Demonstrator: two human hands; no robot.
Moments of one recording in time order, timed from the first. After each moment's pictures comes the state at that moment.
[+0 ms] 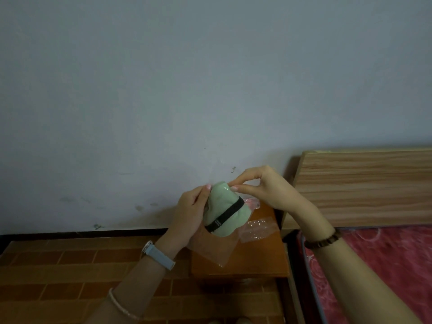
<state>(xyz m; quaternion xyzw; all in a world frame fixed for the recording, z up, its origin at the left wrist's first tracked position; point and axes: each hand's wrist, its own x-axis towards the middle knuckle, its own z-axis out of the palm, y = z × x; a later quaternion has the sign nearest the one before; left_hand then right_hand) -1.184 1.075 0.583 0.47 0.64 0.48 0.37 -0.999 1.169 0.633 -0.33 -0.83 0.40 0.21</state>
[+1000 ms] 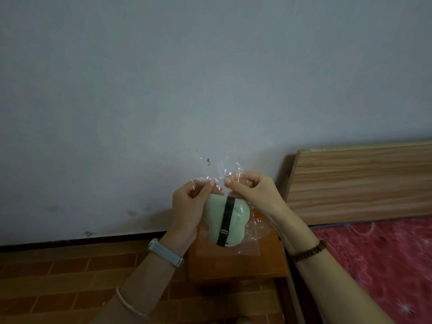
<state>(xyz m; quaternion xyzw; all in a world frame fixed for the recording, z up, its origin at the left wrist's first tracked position) -1.174 1.109 0.589 0.34 0.60 0.59 0.41 -1.017 1.169 0.604 -0.42 -0.57 0.61 0.36</state>
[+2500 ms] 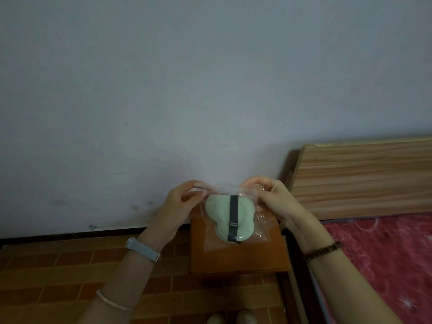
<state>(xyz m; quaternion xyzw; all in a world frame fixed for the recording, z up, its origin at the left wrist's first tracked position) -1.223 1.095 0.577 0.44 0.56 0.47 0.52 -0.994 1.177 0.569 -0.42 -0.51 0.68 0.31</state>
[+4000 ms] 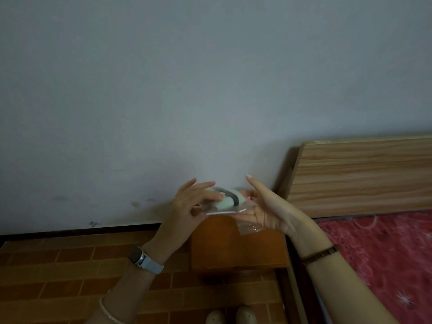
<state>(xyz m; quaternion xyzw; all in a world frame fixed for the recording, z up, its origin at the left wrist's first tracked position) -1.211 1.073 0.568 0.75 0.52 0.40 0.10 -1.000 1.161 0.566 -0.41 -0.28 0.85 0.19</state>
